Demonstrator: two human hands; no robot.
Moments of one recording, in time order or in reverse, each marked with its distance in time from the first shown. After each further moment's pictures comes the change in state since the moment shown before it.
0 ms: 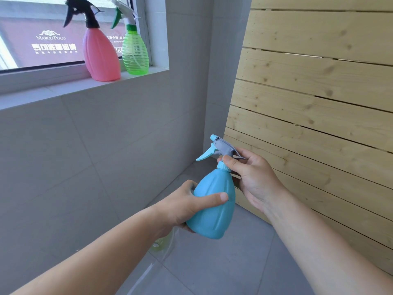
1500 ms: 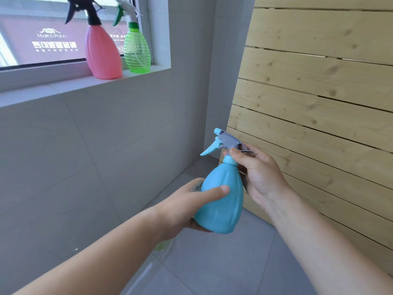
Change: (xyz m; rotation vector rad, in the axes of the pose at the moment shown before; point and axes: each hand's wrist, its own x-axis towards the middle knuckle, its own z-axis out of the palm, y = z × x) left_hand -0.001 0.001 0.002 -0.164 -0.115 0.068; right_hand 0.008 0.000 -0.002 0.117 0.076 0.009
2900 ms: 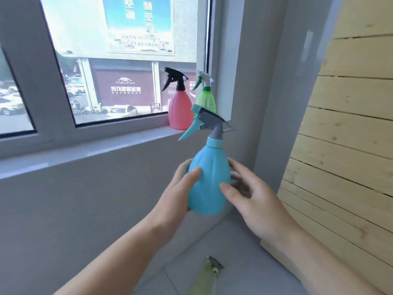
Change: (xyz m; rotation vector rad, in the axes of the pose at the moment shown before) left_hand -0.072 0.061 -0.113 -0.155 0.486 0.513; right_hand -0.005 -0.017 0.134 -0.551 -0.438 -0.357
